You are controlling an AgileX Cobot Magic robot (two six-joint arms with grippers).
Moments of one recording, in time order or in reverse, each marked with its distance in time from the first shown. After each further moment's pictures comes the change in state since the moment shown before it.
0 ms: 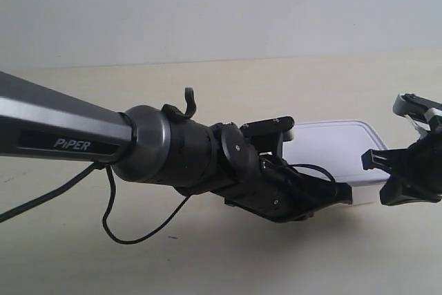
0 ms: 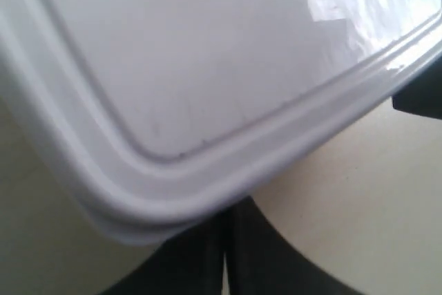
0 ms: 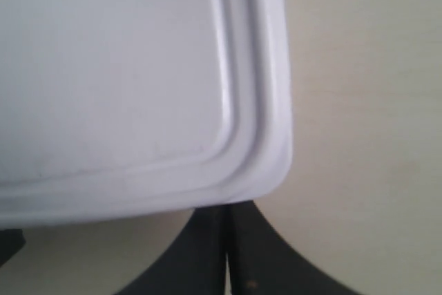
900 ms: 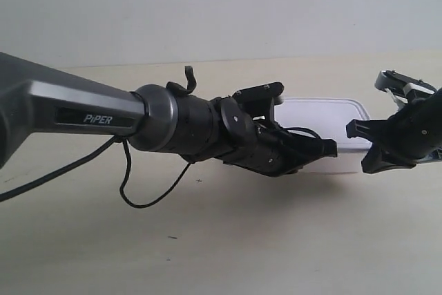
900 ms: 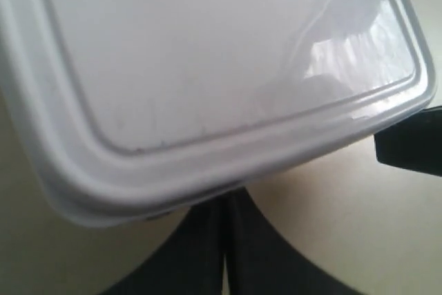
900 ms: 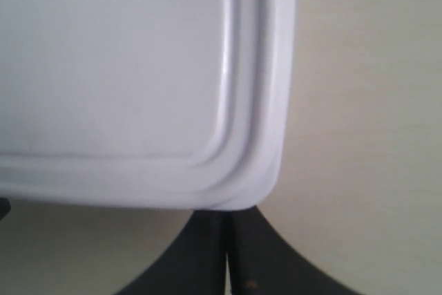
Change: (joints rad) left arm 0.088 0.090 -0.159 0.073 -0.064 0.002; right arm 0.000 0.173 -0.229 0.025 0.045 -0.022
